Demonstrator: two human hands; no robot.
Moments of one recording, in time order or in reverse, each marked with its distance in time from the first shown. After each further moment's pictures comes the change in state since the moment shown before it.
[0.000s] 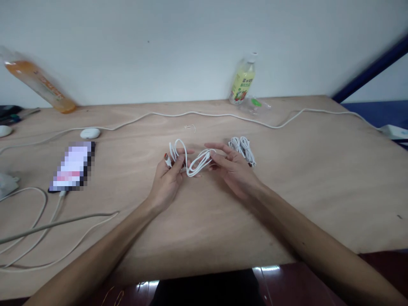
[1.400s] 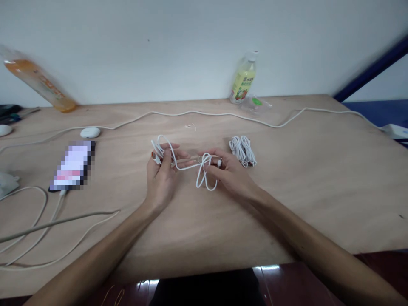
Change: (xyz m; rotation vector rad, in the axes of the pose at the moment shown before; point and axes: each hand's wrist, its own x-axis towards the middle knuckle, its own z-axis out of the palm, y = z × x) left_hand 0.002 -0.002 -0.006 0.064 0.149 0.228; right_hand -0.007 -0.002 0.003 -0.332 -0.113 -0.027
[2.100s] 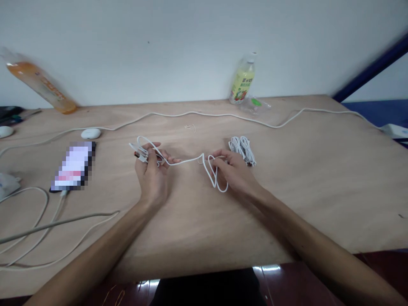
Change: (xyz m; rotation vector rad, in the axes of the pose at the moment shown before) left_hand 0.013 -0.003 -0.007 -0.120 0.195 0.098; right_hand 0.003 -0.013 -0.001 -0.066 0.175 0.178
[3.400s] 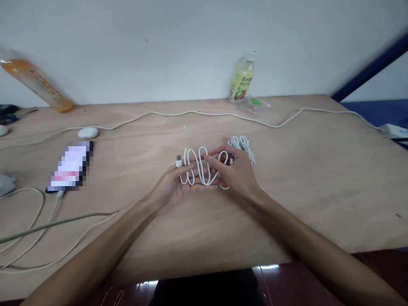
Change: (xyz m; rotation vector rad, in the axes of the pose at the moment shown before) left_hand -0.021 0.015 0.013 -0.105 -0.550 -0.824; right_hand -0.002 0.006 0.002 -0.006 0.136 -0.243
